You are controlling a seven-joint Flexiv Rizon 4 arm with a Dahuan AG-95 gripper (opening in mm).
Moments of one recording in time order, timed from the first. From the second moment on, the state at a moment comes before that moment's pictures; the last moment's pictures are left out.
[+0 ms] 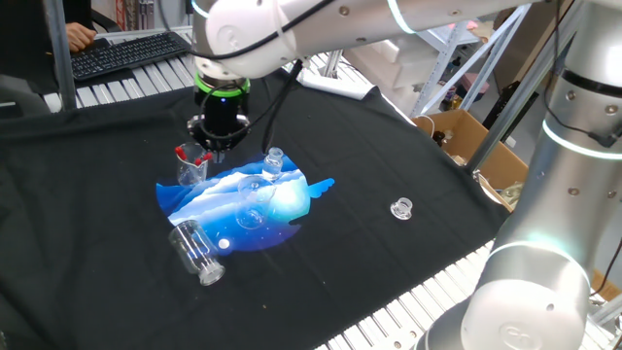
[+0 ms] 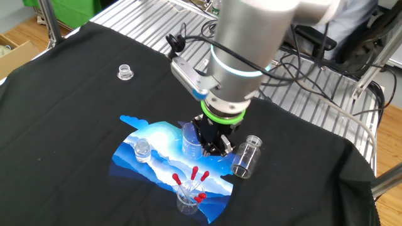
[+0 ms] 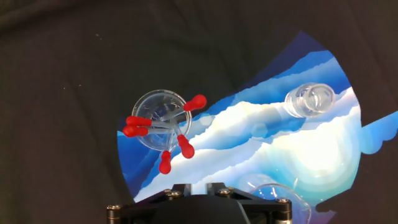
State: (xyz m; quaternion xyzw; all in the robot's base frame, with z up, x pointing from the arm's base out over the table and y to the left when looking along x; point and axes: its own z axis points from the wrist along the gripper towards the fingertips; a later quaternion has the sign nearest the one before) arm 0.565 0.126 0.140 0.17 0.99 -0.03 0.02
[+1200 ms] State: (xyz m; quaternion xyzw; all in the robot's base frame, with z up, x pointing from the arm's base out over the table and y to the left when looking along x) arm 0.566 0.129 0.141 0.16 0.99 0.00 0.05
